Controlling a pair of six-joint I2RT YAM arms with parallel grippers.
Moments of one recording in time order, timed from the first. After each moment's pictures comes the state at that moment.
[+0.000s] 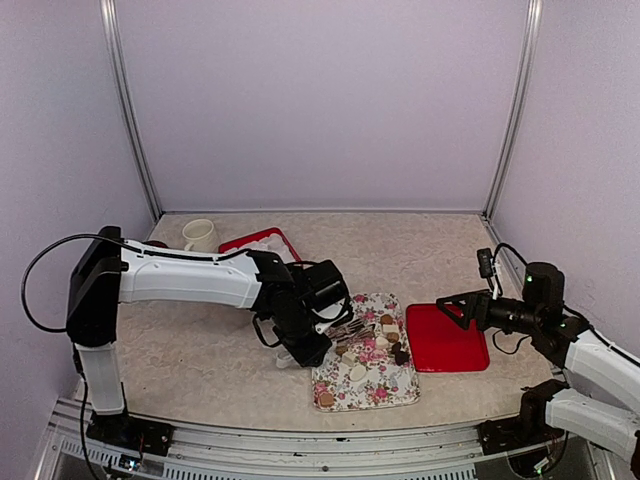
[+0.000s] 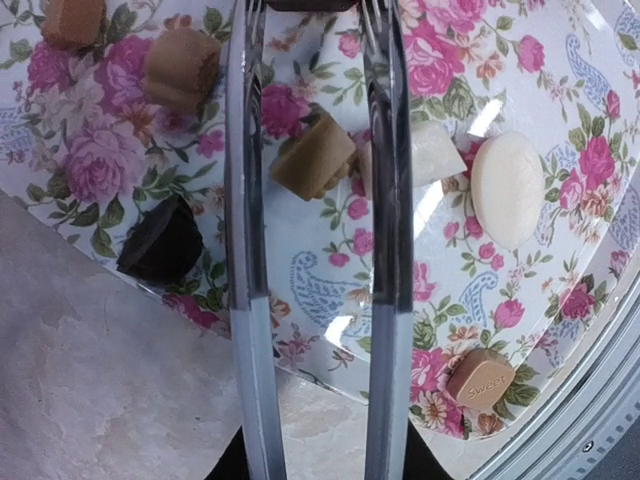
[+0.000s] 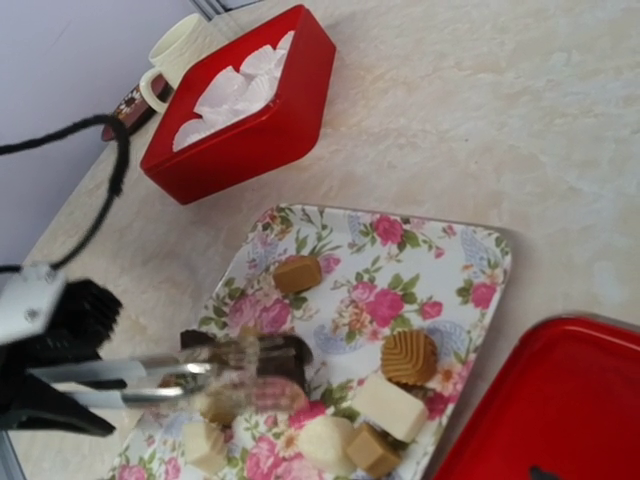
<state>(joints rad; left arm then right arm) -1.11 1.96 1.47 -0.83 0.03 -0.18 0.25 0.74 0.31 0.04 -0.61 0.35</state>
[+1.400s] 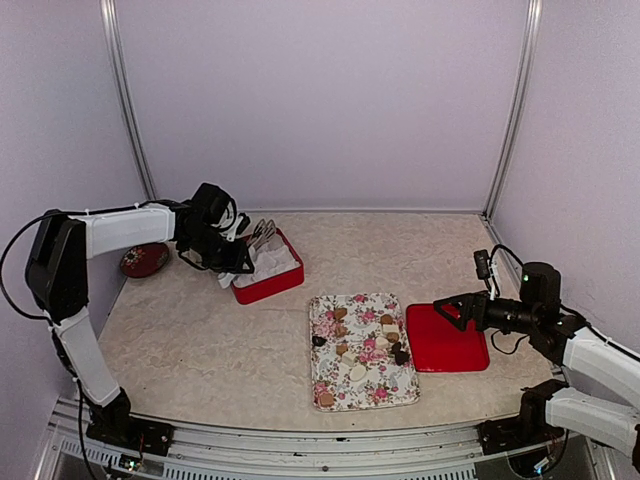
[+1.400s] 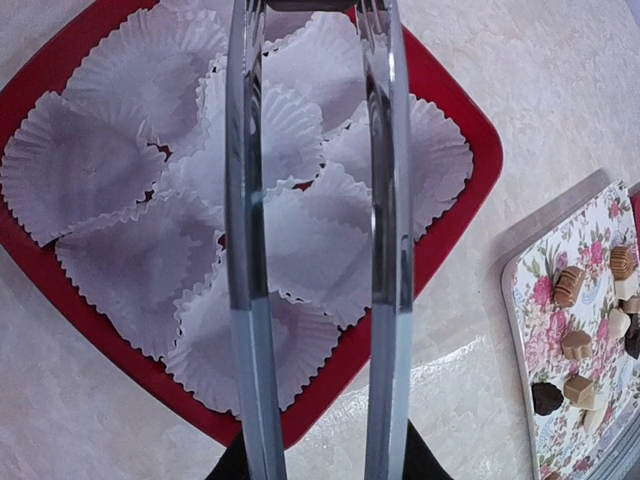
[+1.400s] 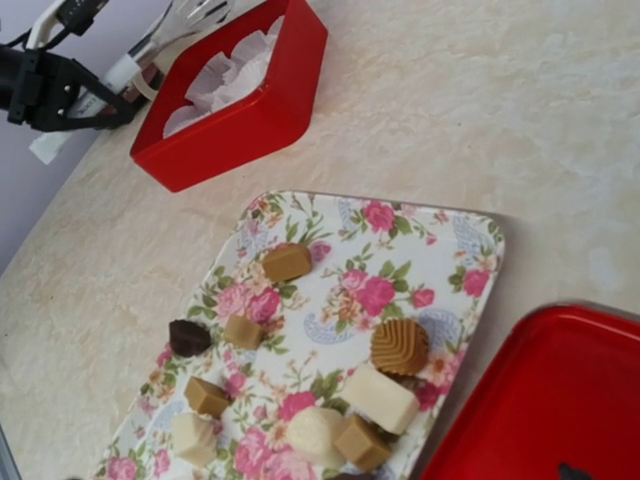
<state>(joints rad) -0.42 1.79 1.32 -0.57 0.21 -0.20 0.25 0.78 0.31 0.05 -0.61 0.34</state>
